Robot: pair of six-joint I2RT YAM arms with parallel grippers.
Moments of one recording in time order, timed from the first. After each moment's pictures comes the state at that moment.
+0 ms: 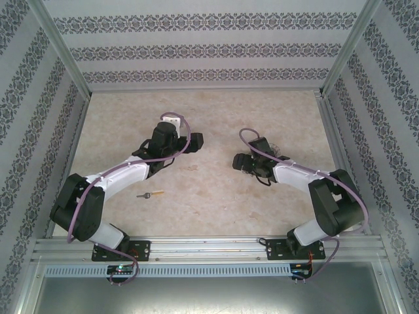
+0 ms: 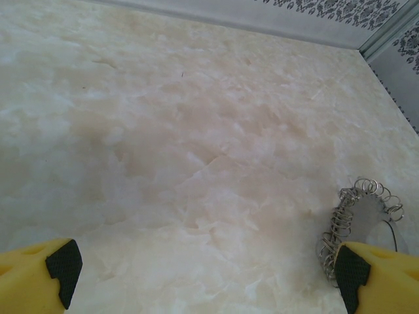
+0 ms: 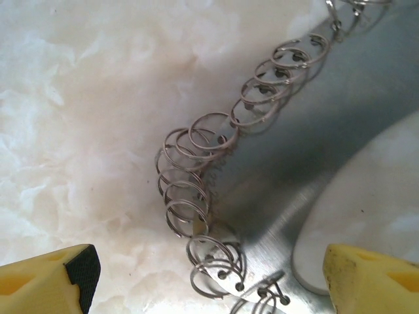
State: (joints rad) left arm -0.49 1.50 0.89 0.10 0.01 -0.45; right arm 0.41 1.52 0.72 -0.18 -0.01 0.63
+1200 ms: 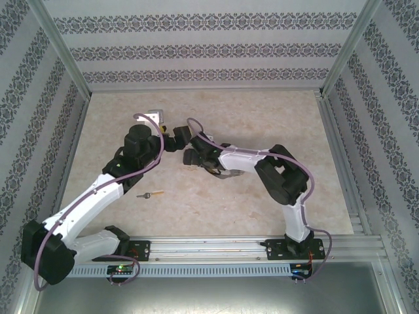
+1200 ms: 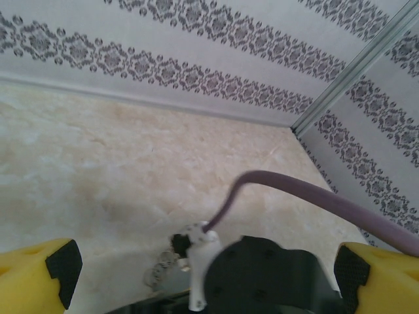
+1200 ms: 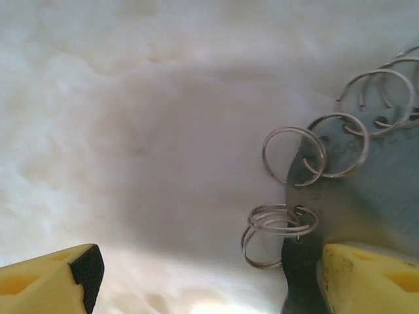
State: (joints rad) left arm -0.48 1.09 0.86 -0.03 -0.01 -0.49; right arm 0.79 2.07 1.35 -0.24 0.07 0.81
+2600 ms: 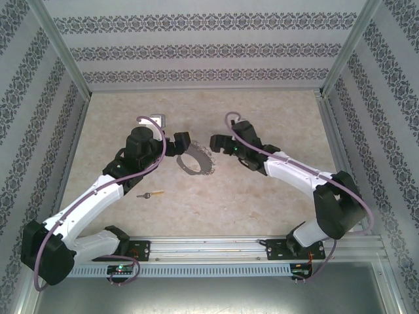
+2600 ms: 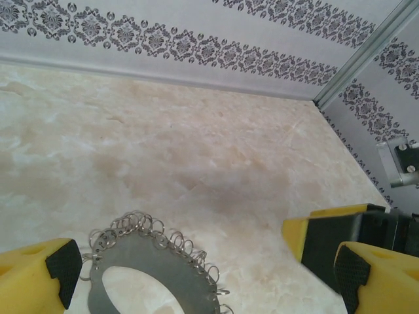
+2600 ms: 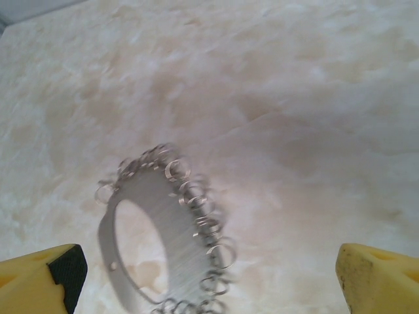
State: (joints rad) left arm -0.49 1.11 0.84 -0.08 -0.02 -0.43; right arm 0.56 1.50 0.94 -0.11 0.01 0.58
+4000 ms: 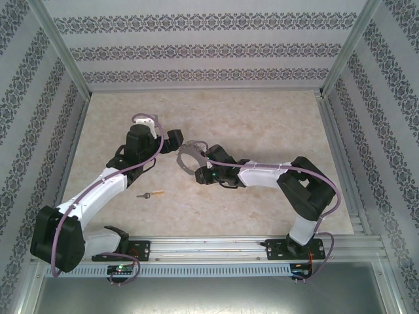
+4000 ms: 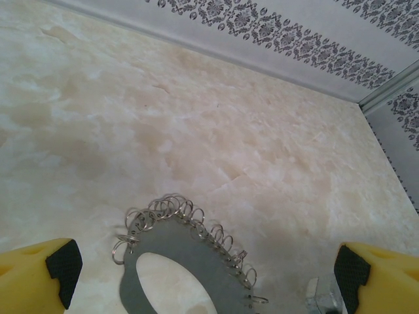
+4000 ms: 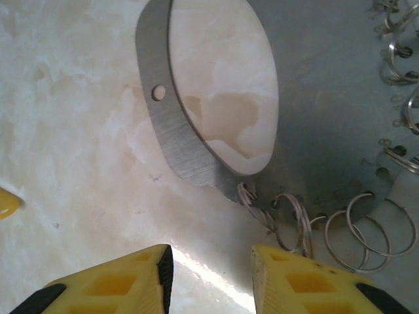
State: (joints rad) left arm -0.34 1.22 0.79 -0.01 0.05 -0.53; right arm 0.79 1.77 0.92 -0.05 -0.16 0.55
